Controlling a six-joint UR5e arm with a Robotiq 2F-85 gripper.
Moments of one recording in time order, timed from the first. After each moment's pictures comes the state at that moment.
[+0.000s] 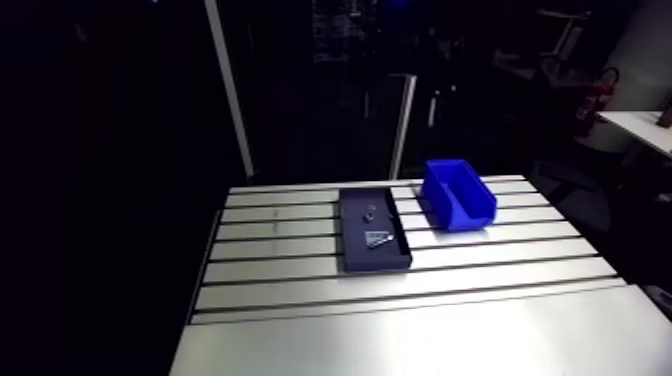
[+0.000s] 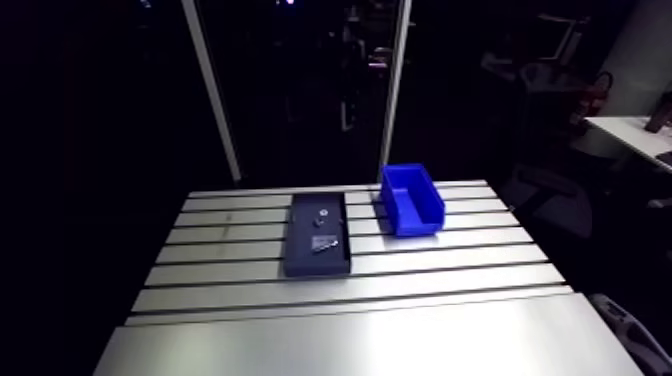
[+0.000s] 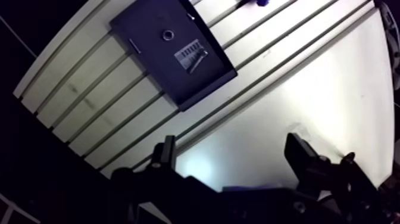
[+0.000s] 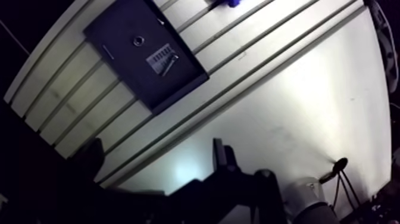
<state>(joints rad) -0.11 -1.34 1.46 -1.52 -1.61 -1.04</state>
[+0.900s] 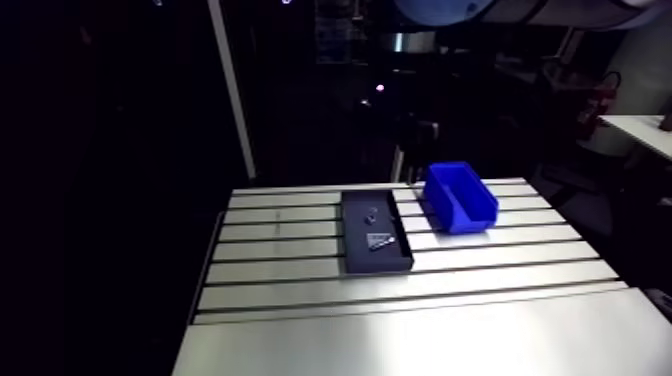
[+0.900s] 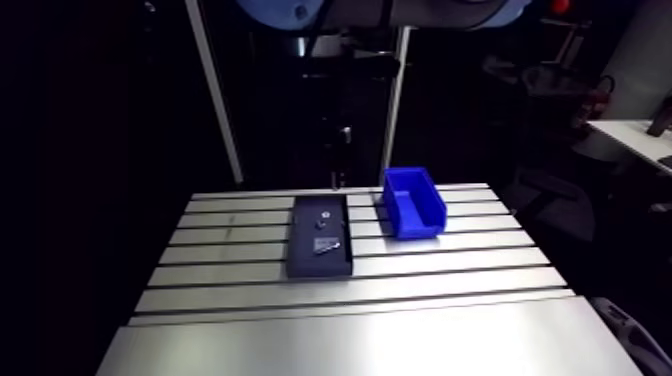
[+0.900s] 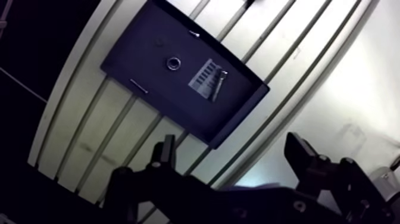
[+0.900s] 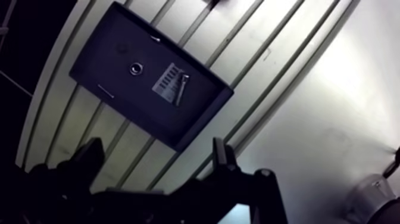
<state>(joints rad) -0.10 -1.35 1.74 -1.90 -1.60 -0.75</state>
